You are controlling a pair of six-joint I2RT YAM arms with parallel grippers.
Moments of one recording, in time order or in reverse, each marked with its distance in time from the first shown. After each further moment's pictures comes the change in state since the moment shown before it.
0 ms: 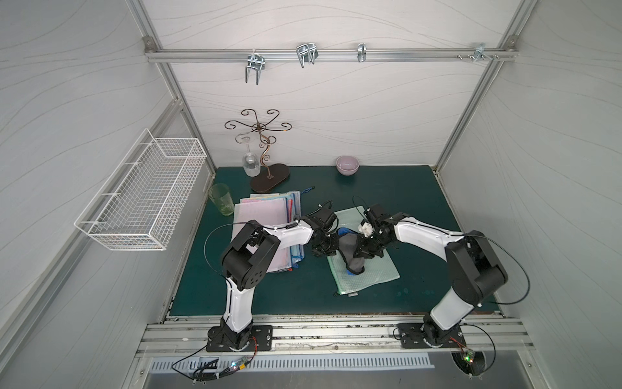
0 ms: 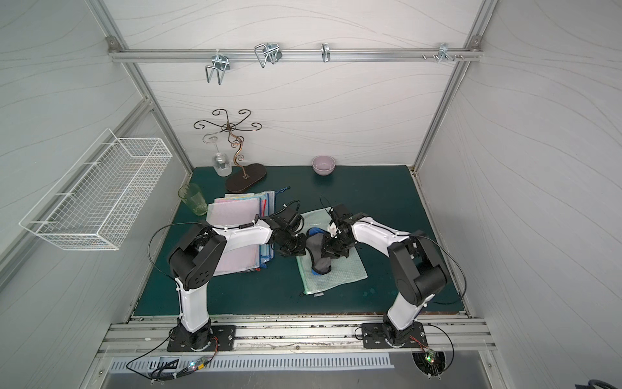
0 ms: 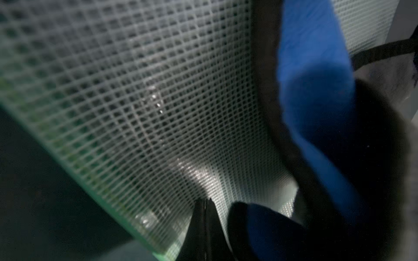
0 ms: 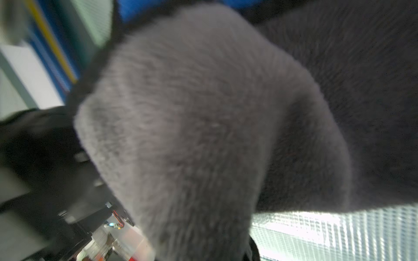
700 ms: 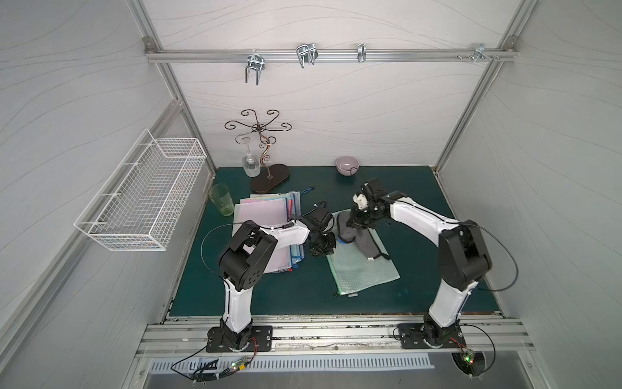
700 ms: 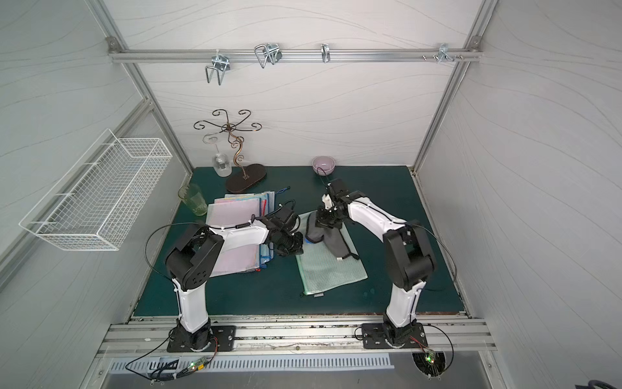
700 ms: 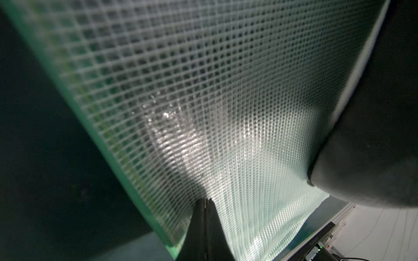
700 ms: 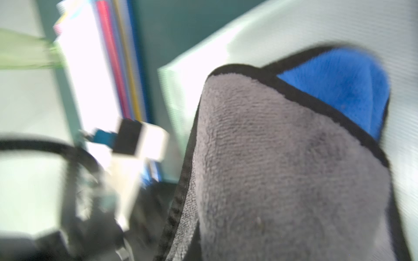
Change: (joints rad) left arm 0.031 -0.022 -0.040 0.031 -0.004 -0.030; right arm -0.025 0.169 0.384 0.067 0.024 -0.036
